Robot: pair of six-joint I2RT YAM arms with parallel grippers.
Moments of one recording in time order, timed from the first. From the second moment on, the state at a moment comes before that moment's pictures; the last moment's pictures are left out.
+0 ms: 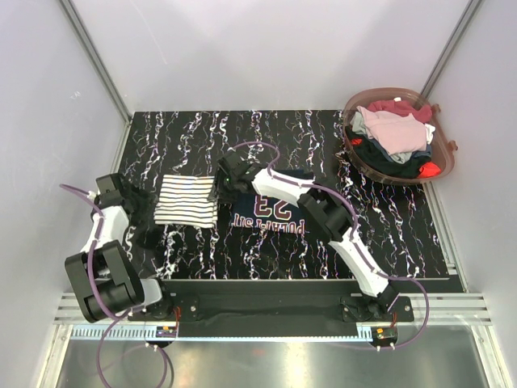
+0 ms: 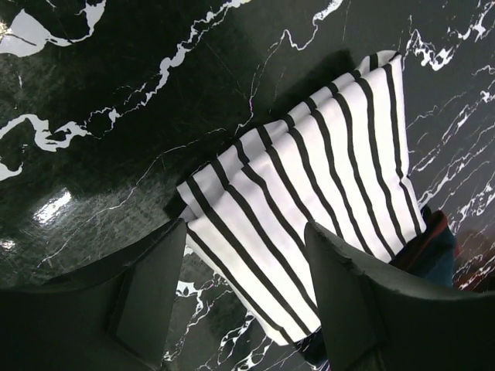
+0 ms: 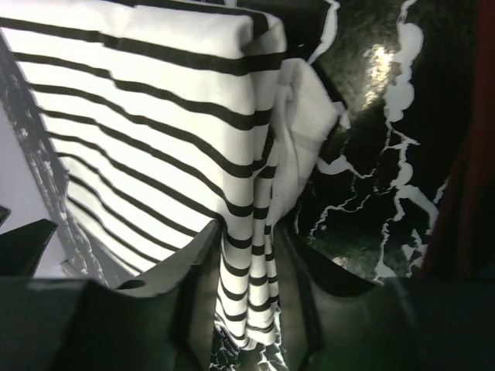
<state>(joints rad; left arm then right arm) 0.40 1.29 0.72 -0.37 0.16 -0.77 0.84 2.43 1.94 -0.35 -0.15 0.98</state>
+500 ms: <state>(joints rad) 0.23 1.33 0.66 -0.26 0.07 -0.76 0.71 2.45 1.97 -0.43 -0.30 0.79</state>
